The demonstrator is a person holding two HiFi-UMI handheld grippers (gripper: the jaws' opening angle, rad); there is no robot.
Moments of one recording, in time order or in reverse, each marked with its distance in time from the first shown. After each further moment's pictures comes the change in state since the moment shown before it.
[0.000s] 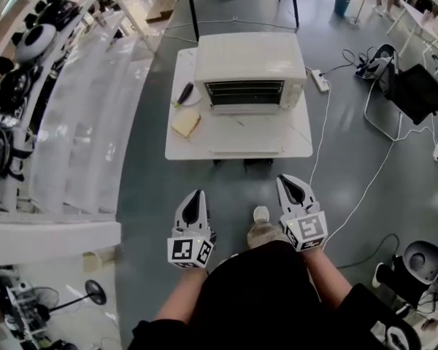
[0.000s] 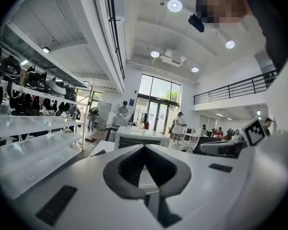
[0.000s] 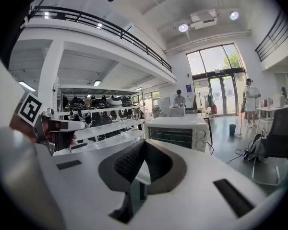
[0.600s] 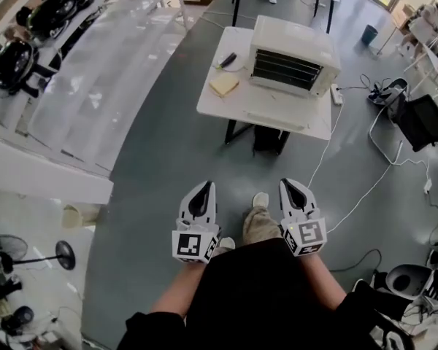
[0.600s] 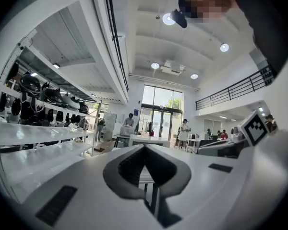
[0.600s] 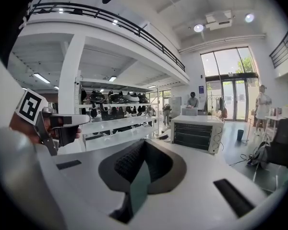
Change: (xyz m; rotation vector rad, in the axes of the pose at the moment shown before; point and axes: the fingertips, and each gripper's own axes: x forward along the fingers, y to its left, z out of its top) left arm -0.237 0.037 -0.012 0.029 -0.128 0.059; right arm -0.102 0.217 -0.036 -0.098 0.035 0.086
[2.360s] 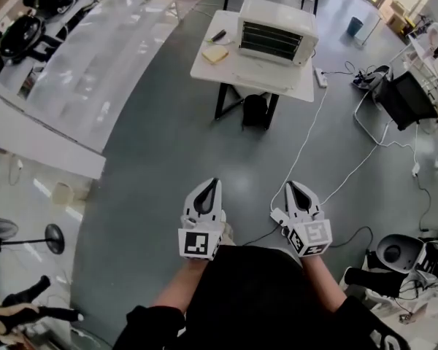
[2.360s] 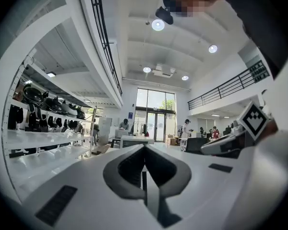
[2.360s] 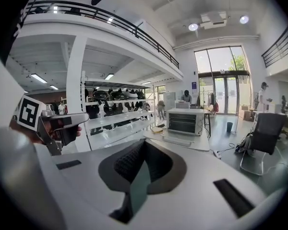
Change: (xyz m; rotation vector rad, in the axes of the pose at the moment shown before) left arm -0.201 -0.129 -0.010 0.054 -0.034 -0.042; right arm -0.234 0.075 -0.049 0.036 0.059 -0.053
